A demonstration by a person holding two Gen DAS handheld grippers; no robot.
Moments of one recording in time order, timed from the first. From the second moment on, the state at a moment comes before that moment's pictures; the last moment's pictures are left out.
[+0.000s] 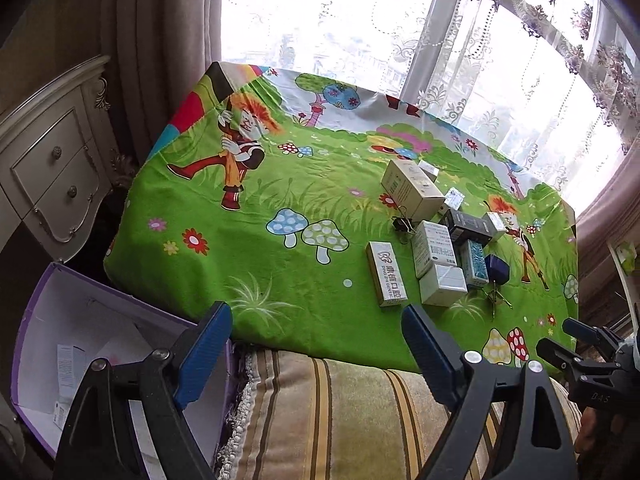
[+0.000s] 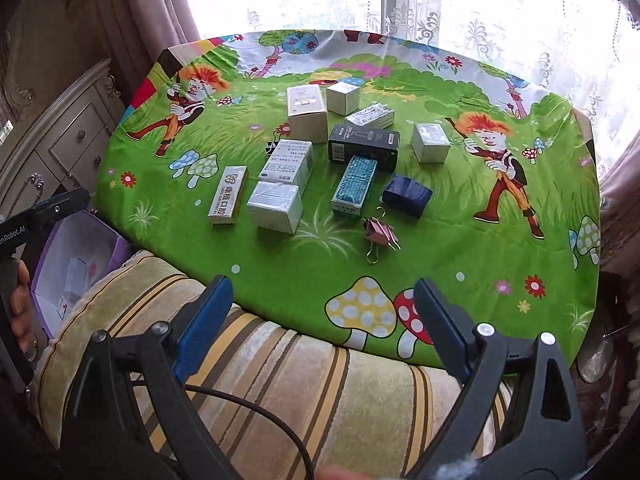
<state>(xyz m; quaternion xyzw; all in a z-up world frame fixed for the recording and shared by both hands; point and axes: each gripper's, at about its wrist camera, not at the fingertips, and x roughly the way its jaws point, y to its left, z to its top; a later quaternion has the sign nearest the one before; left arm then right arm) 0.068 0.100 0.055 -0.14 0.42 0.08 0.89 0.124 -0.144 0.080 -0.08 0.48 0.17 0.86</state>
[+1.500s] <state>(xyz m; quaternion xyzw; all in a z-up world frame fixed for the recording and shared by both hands) 0.211 0.043 -0.039 -0.13 0.55 0.04 0.82 0.239 -0.182 -0.002 0.02 0.57 0.16 0.81</state>
